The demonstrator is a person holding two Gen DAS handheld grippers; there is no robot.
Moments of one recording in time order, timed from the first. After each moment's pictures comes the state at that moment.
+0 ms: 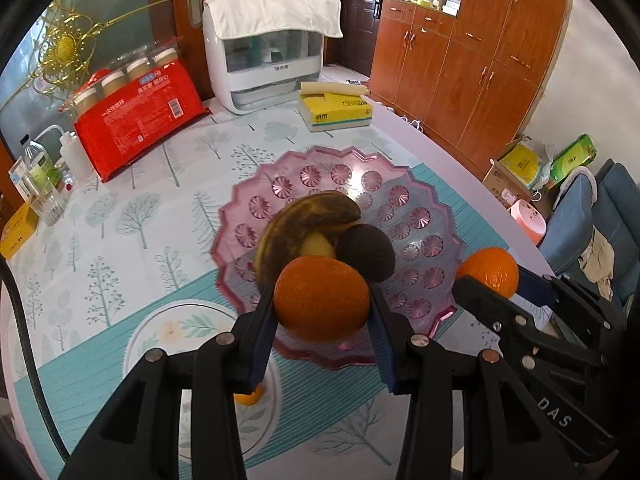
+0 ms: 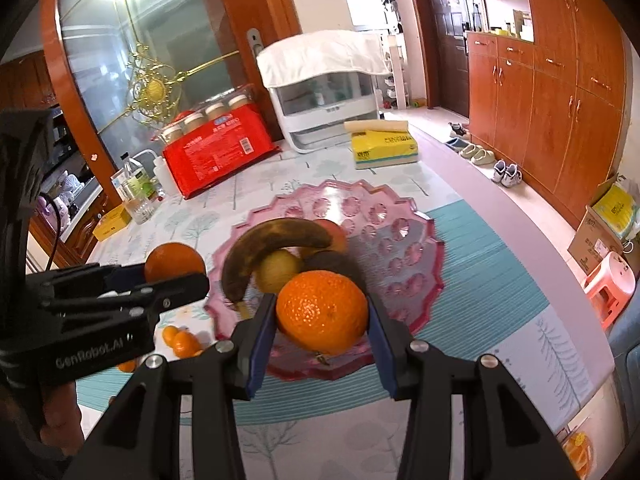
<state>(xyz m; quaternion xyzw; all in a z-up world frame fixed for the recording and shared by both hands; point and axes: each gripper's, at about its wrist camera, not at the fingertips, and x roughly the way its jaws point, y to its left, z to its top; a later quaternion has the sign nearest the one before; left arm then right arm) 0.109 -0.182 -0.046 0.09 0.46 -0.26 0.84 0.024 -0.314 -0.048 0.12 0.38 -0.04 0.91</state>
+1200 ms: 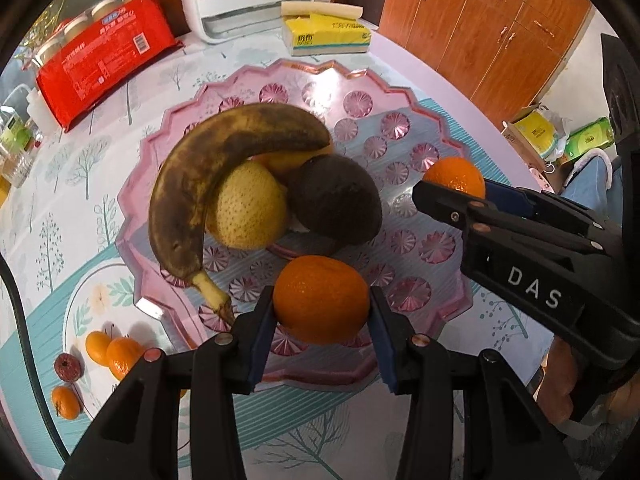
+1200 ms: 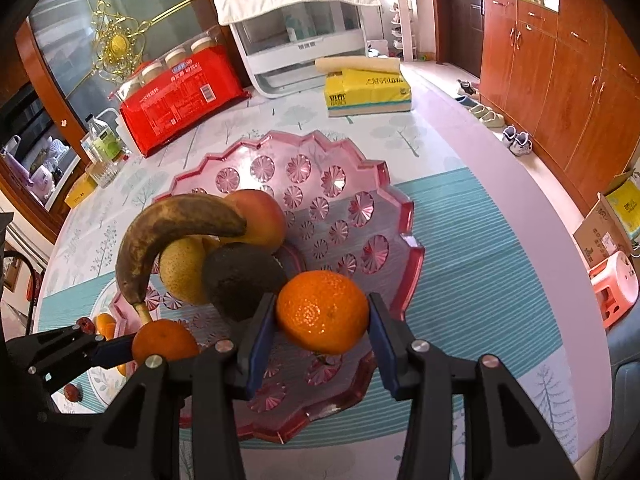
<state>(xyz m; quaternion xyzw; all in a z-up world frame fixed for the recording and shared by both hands) 0.120 -0.244 -0.127 0.10 0.55 -0.24 0.79 0.101 -0.375 -0.113 0.11 0.48 -0.02 0.87</state>
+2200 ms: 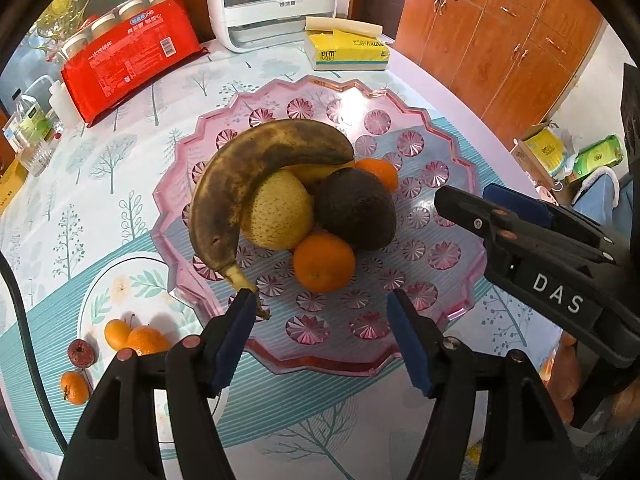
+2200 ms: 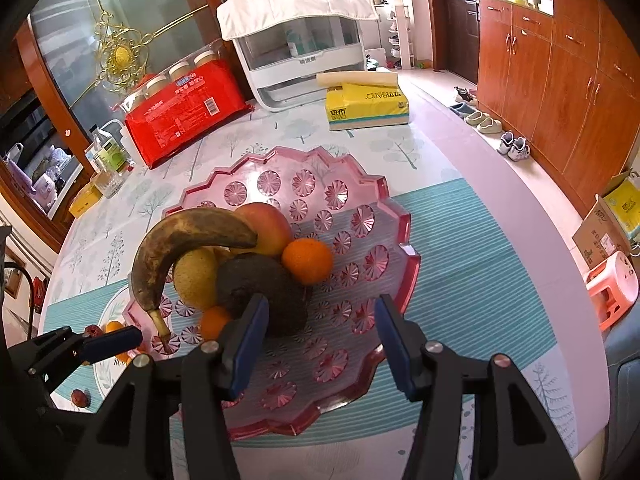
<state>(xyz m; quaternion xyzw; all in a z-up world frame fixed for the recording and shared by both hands) 0.112 -0.224 -0.106 0.09 0.54 -0.21 0.81 0.092 -0.373 -0.096 0.12 0.46 -0.03 0.88</state>
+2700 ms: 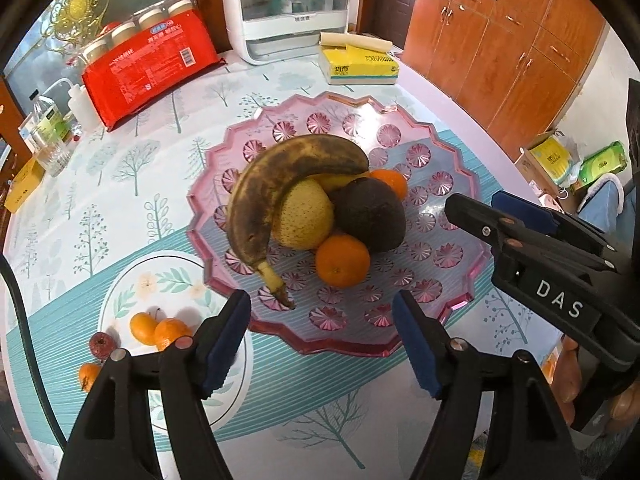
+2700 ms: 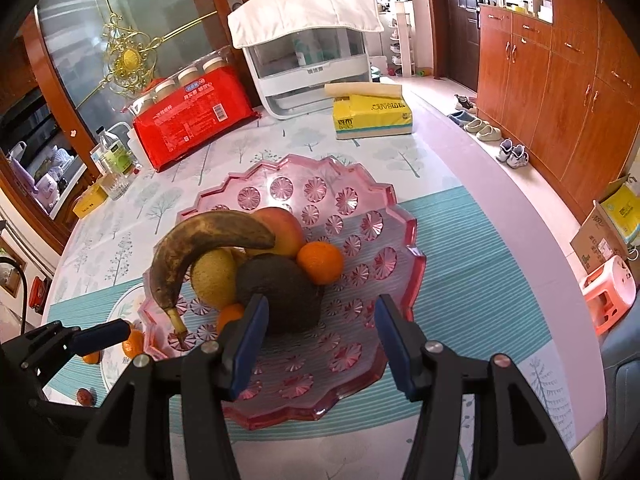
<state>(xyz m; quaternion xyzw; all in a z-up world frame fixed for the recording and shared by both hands) 0.099 -0.204 -0.083 0.09 0.52 -0.20 0.83 0.082 -0.361 -0.082 0.11 0.45 -0.03 0.89</state>
